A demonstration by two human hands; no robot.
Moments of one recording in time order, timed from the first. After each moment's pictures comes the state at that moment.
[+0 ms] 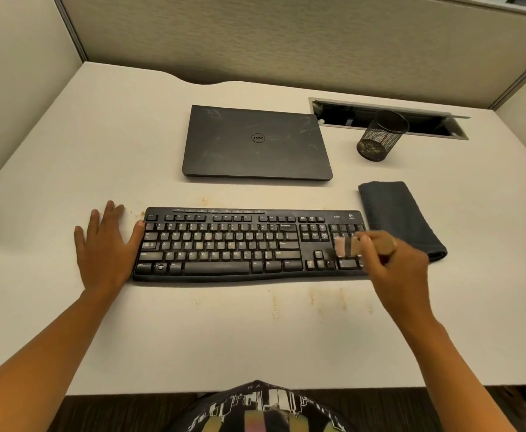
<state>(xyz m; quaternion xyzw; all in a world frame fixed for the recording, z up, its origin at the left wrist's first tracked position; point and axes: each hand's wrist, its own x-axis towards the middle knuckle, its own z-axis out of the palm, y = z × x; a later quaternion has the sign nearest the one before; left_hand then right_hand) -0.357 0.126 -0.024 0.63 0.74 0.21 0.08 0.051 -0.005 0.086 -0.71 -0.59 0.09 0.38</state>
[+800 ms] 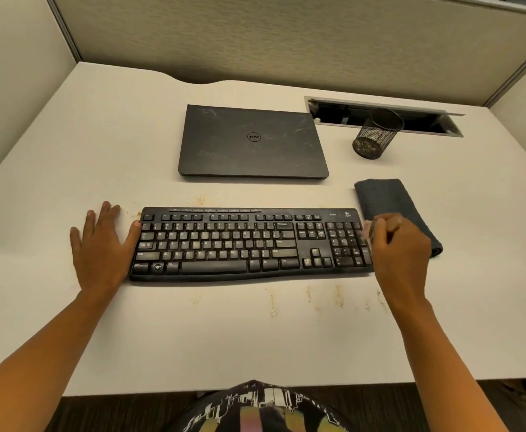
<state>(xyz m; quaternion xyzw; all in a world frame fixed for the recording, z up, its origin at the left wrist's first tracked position) -0.356 0.126 -0.022 0.64 0.74 0.21 0.07 0.060 0.018 0.084 -0.78 -0.47 0.05 0.41</state>
